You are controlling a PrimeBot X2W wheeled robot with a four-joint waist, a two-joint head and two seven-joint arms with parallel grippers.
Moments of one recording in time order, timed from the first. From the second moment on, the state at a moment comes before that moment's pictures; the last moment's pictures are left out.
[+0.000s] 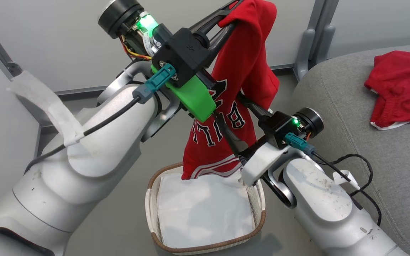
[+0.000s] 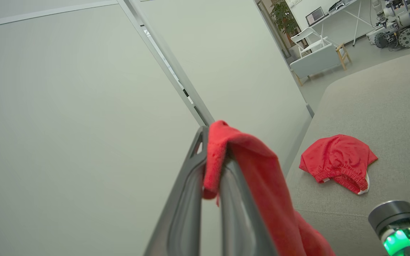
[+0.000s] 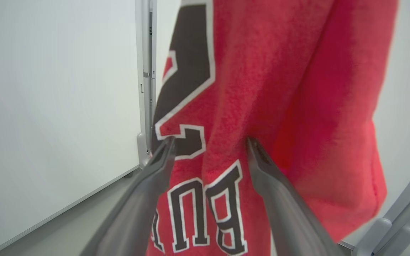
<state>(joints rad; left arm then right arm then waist) -1.04 0.24 -0.85 0.24 -0.36 -0.12 -0.13 -0.61 -0.05 0.55 0.45 0.22 0.13 -0.26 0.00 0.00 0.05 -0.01</state>
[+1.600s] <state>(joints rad) -0.60 0.27 -0.72 0.48 -0.62 -0.01 -0.25 -0.63 -0.05 0.38 0.50 0.19 0.13 -0.26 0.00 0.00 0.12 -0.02</state>
